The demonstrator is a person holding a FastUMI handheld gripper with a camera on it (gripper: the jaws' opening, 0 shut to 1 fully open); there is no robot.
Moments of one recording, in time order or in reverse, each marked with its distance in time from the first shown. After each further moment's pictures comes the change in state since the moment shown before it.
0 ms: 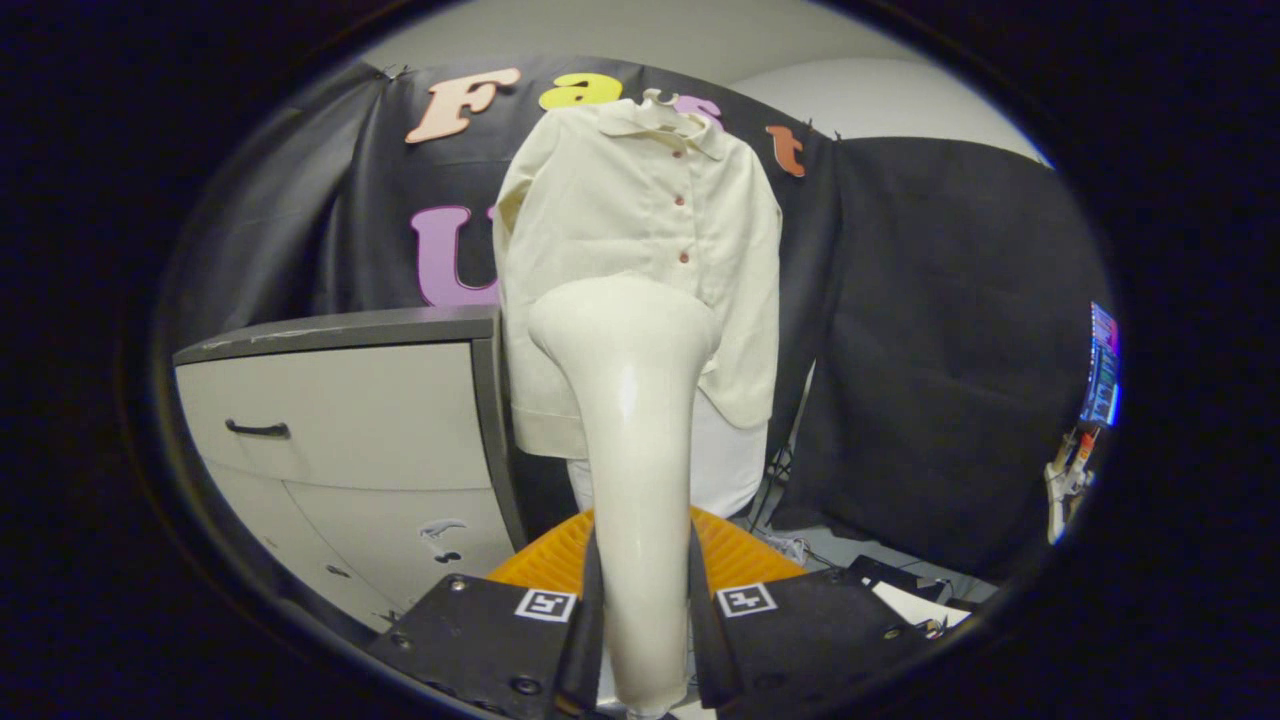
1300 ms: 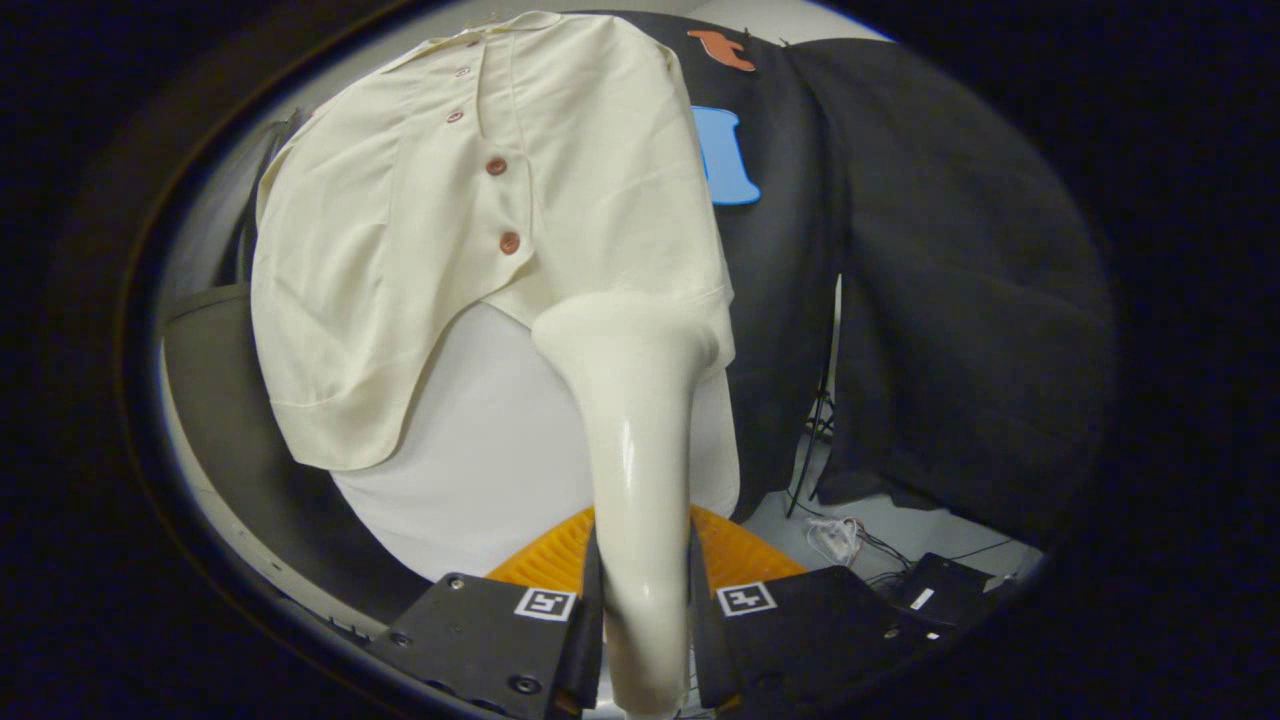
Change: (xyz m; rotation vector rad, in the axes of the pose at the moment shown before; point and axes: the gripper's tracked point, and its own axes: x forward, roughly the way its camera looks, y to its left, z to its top) arm 0.246 -0.159 -0.098 0.165 0.156 0.096
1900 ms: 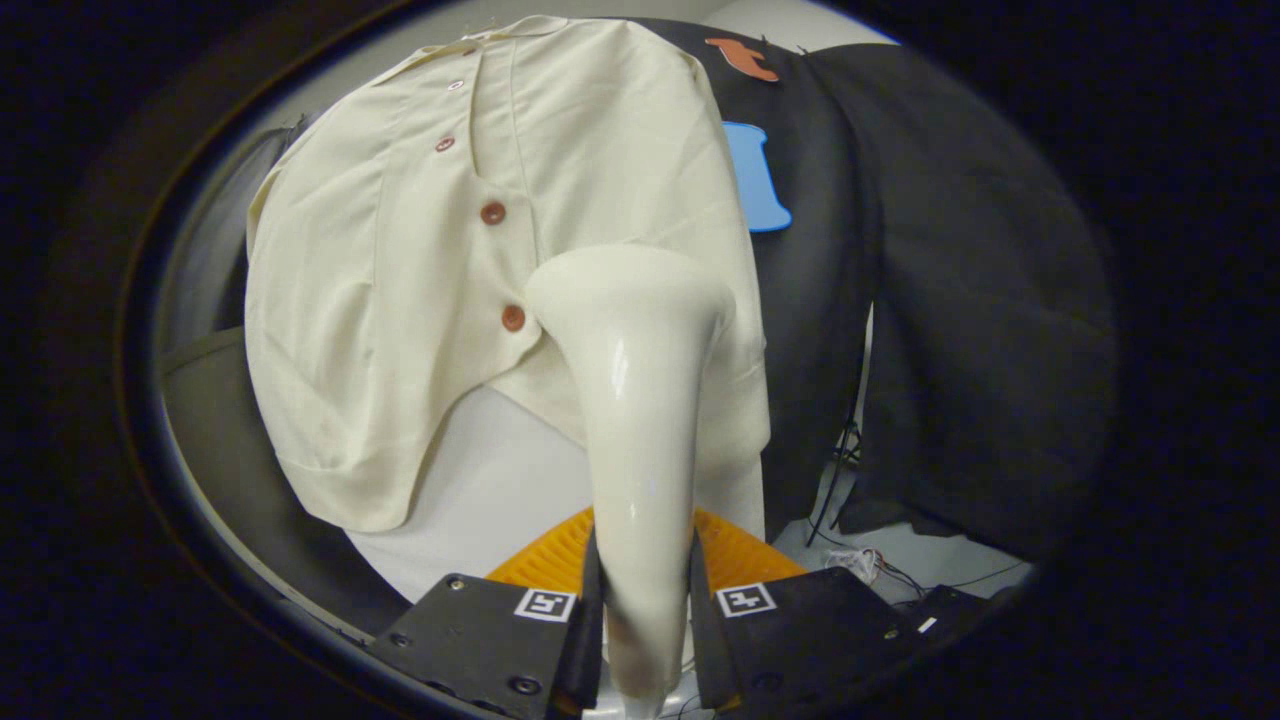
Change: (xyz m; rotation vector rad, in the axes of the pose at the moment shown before) arm 0.051 0.002 0.033 -0.005 -0.010 0.085
